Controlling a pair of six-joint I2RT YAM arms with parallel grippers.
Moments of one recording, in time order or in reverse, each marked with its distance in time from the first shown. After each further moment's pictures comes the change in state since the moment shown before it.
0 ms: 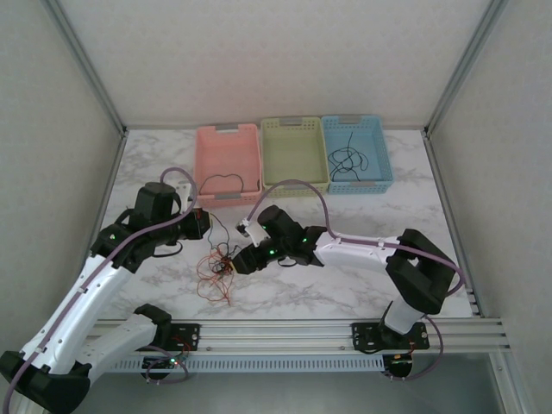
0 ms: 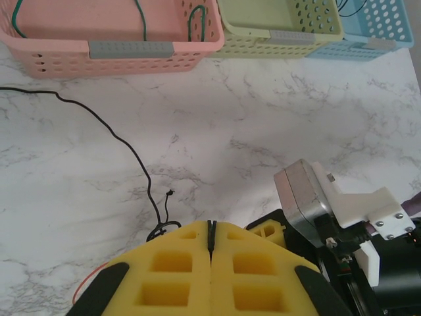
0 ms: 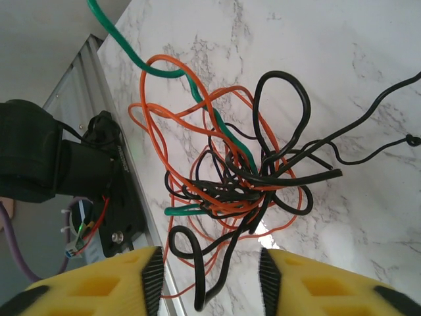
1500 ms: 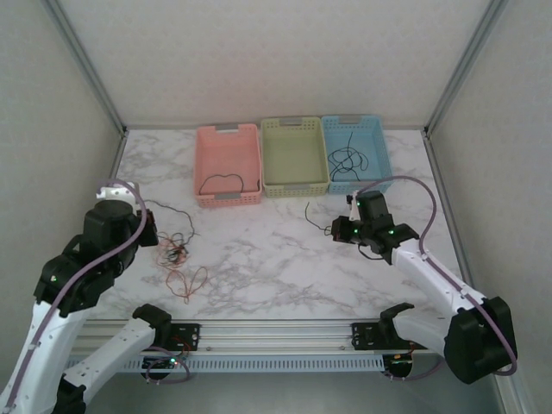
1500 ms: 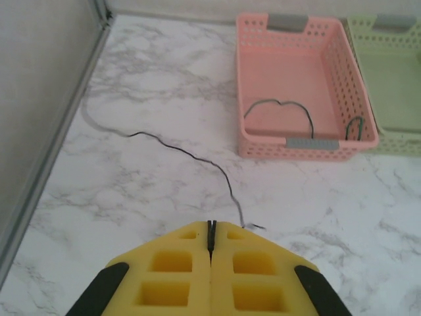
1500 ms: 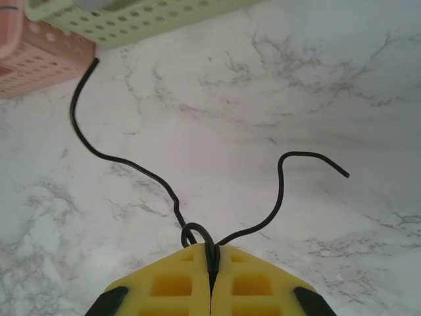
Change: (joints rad) left arm 0.001 -0.189 0.201 -0.284 -0.559 0.121; right arm -0.627 -0.542 -0.257 -0.420 0.286 0.069
